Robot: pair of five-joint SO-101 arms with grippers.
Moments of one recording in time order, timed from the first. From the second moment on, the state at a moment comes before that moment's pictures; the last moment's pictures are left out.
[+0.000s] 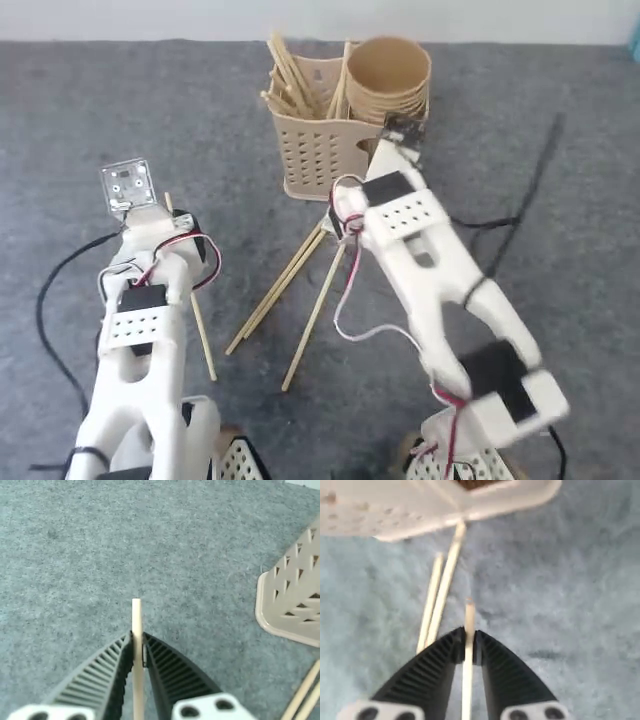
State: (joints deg) left arm -15.7 -36.6 69.6 20.2 10.3; right arm -28.2 -0.4 12.7 66.3 -43.1
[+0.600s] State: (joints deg) left arm -14.8 -36.6 71.3 16.1 10.1; right arm -23.5 -37.1 12.7 48.0 -24.8
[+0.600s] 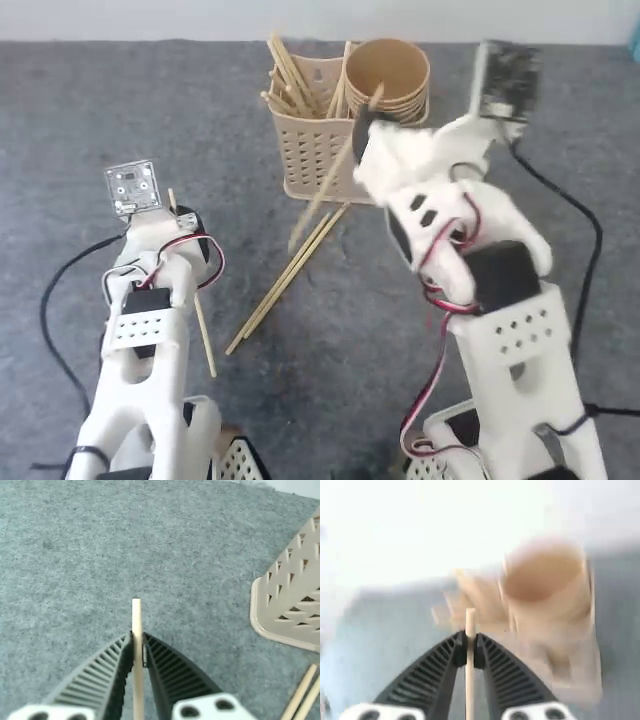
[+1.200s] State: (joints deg) left arm -14.8 -36.6 71.3 16.1 10.1; right arm -19.3 -26.5 12.7 3.1 -6.7
